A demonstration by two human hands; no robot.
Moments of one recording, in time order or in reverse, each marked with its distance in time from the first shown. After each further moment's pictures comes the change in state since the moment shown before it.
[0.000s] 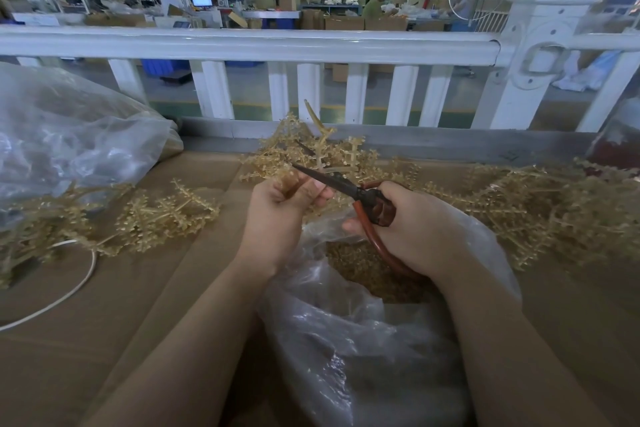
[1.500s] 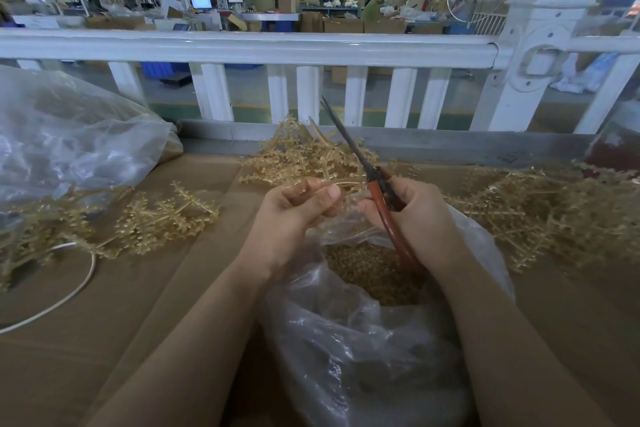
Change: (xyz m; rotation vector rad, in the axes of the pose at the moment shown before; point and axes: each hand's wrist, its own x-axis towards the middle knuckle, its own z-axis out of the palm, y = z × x) left_hand -0.001 -0.007 -0.001 -0.175 -0.204 -0.138; right_hand 0.013 0.015 0.022 0.626 0.137 0.053
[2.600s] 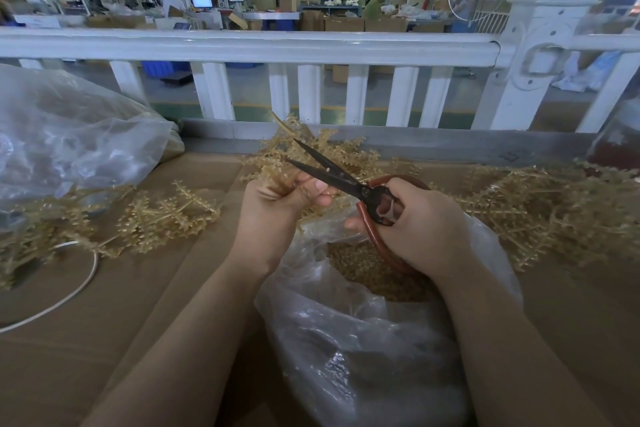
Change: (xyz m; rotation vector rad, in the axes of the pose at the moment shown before) left_hand -0.001 0.011 -0.004 0.057 0.165 0.147; right_hand -0.013 -0.008 -0.005 -0.590 0.126 -0.301
